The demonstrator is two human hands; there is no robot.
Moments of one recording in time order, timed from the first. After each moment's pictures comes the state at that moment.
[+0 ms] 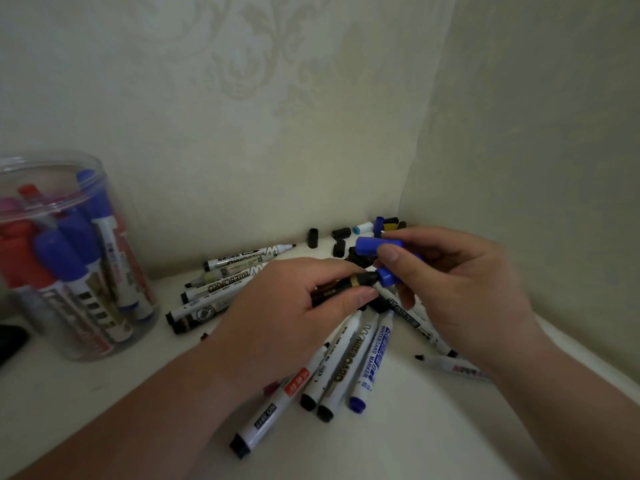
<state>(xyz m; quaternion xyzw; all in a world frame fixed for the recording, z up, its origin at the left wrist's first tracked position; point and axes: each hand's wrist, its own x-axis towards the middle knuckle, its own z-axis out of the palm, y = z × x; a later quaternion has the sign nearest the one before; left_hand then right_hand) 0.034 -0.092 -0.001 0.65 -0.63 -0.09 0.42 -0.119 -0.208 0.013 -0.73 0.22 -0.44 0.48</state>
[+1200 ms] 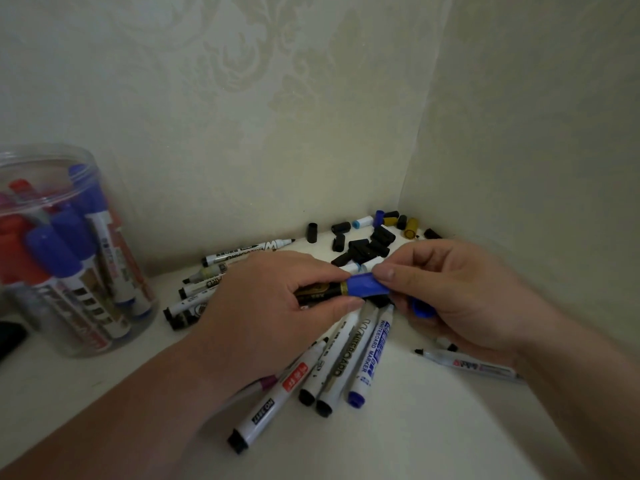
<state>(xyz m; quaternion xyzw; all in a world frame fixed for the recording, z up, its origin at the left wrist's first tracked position) 0.044 -0.089 -0.008 0.66 -0.63 0.02 0.40 -0.129 -0.220 0.022 -0.73 0.24 -0.18 0.62</state>
